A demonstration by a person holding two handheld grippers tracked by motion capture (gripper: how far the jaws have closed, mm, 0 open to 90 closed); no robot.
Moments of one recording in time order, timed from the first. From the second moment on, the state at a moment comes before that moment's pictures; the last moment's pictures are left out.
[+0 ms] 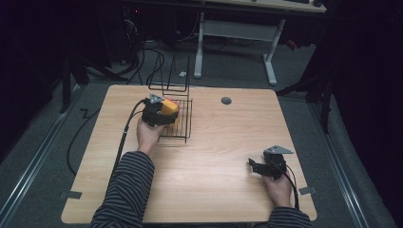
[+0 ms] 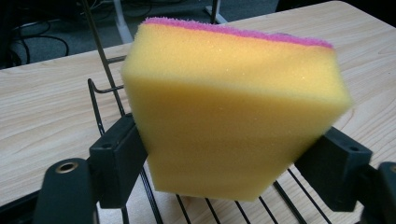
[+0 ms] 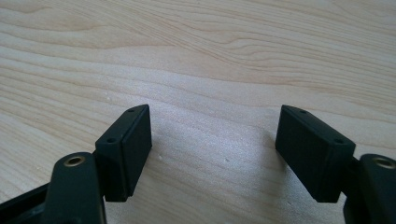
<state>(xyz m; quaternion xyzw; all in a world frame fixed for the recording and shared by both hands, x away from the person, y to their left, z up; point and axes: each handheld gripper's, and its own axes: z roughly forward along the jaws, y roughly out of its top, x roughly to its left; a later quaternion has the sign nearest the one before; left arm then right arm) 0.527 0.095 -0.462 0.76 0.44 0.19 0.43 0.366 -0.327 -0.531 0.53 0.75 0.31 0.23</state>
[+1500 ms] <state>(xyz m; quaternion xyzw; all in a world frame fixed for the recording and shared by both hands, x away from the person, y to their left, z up) 0.473 0.136 -0.428 0.75 0.42 0.18 0.47 0.366 -0.327 -0.531 0.53 0.75 0.31 0.23</state>
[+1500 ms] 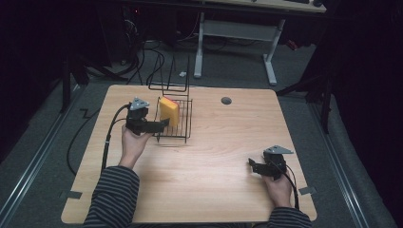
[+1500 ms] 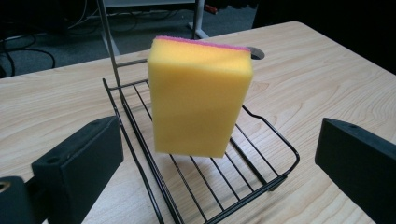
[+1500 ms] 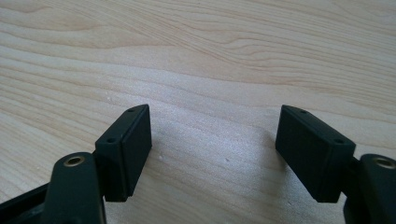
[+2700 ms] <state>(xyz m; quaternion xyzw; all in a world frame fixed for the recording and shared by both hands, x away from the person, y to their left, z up) 0.416 0.198 -0.408 0.71 0.44 0.22 0.50 0.366 -0.326 -0.531 0.53 0.75 0.31 0.23</state>
